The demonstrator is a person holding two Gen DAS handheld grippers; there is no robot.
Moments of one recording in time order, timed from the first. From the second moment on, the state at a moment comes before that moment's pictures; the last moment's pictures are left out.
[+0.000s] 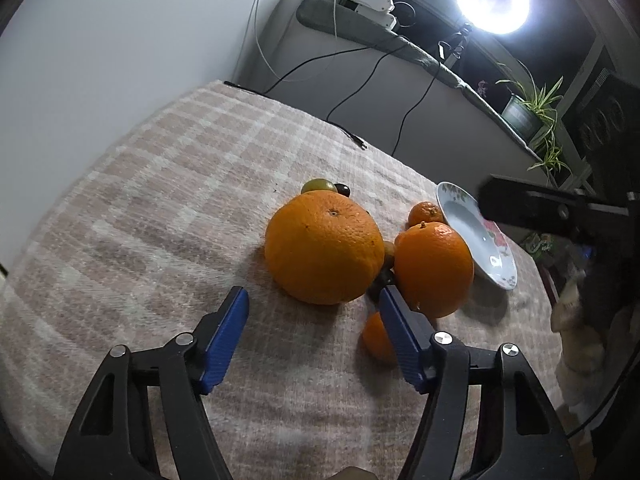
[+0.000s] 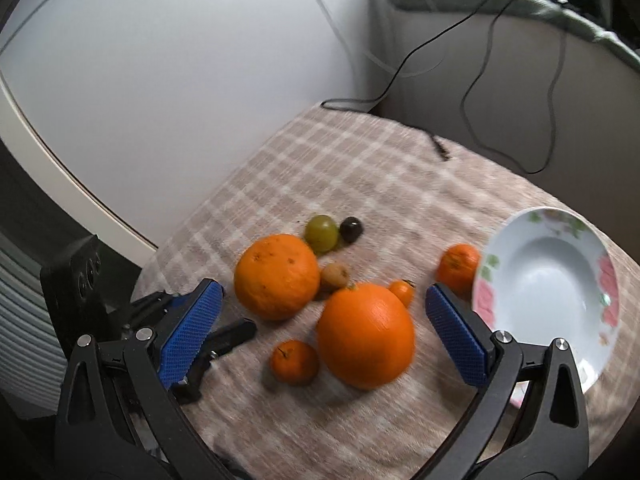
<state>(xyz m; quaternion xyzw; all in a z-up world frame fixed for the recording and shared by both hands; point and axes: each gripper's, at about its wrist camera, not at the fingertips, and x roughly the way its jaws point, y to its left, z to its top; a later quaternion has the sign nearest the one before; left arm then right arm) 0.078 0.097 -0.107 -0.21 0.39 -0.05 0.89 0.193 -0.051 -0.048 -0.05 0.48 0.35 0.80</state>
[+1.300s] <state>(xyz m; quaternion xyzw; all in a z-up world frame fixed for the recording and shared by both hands) 0.100 0.095 -0.120 -0.24 0.40 -0.08 0.88 0.224 0.026 -0.101 -0.10 0.59 0.41 0.69</state>
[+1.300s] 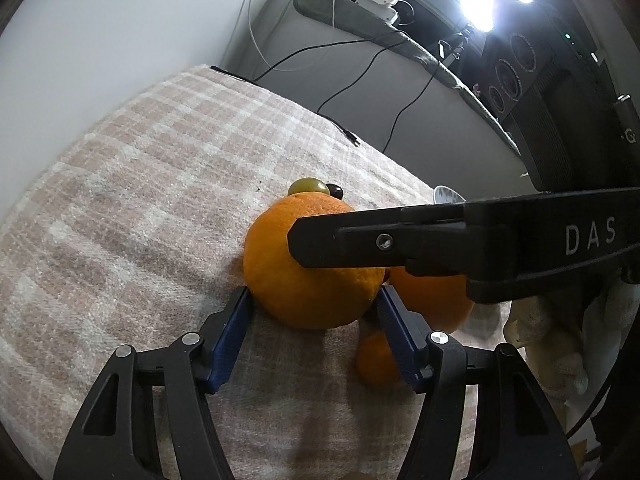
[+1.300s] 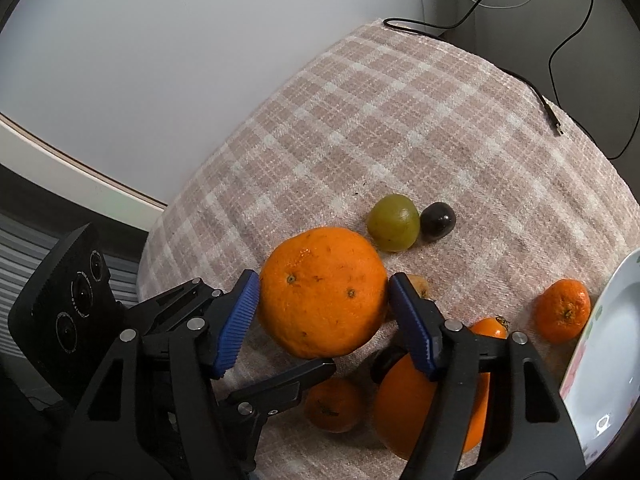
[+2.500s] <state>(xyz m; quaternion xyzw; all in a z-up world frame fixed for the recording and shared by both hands) 0.105 0.006 -0.044 -0.16 0.35 -0.12 0.92 0.213 -0.079 -0.011 -0.06 0.52 0.39 0.76</state>
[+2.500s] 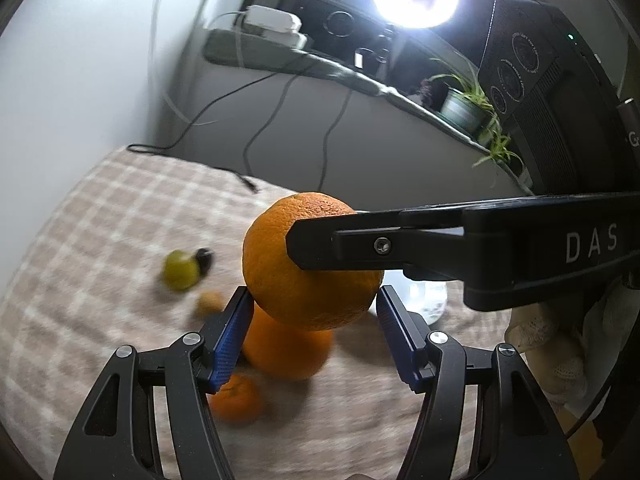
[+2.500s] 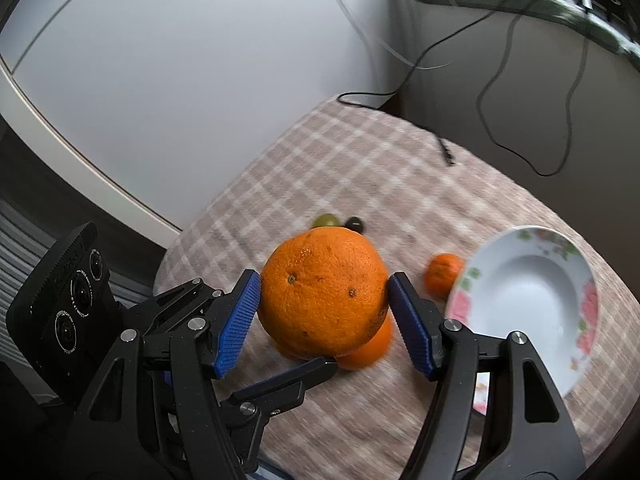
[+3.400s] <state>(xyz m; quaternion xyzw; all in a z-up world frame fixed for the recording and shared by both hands) 0.187 -0.110 -0.075 -0.13 0.40 -0.18 0.89 0.284 -0.221 -0.054 0.03 0.53 0.32 0.79</state>
